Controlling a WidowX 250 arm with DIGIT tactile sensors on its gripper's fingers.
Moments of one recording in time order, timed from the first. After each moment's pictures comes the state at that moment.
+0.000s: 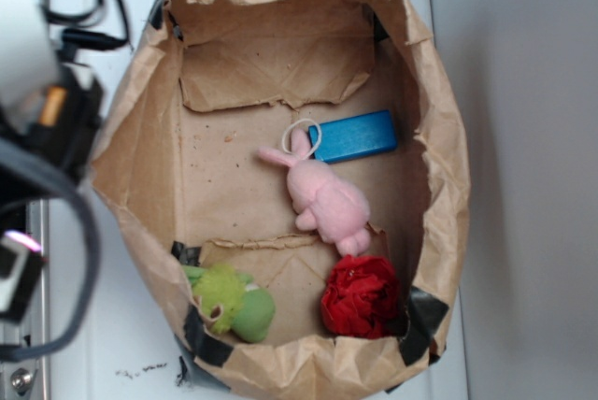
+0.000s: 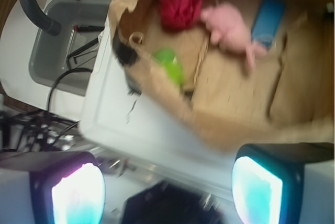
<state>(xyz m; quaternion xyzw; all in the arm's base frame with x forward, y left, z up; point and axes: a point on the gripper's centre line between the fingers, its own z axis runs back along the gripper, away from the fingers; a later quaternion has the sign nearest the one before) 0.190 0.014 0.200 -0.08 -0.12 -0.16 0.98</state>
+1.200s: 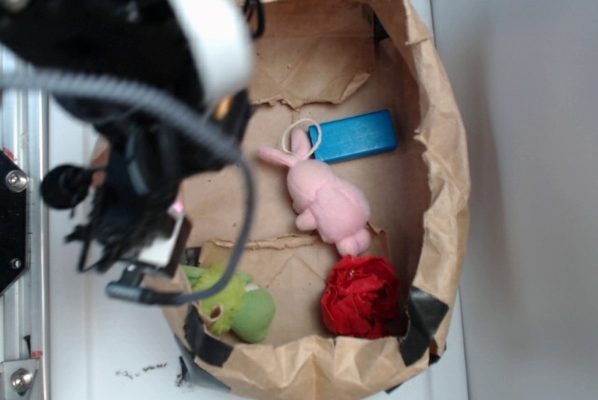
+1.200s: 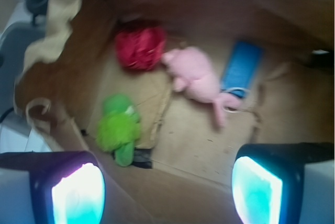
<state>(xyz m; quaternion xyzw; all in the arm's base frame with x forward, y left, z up) 0.232 0.017 0.161 -0.06 -0.20 -0.17 0.96</state>
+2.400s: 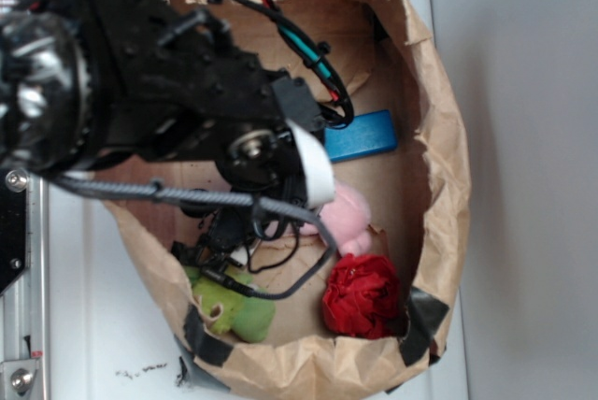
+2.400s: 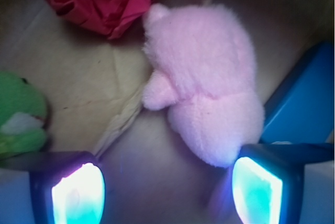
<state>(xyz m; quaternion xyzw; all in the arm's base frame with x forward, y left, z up) 0.285 -0.003 0.058 -0.01 -0.18 -0.31 0.93</state>
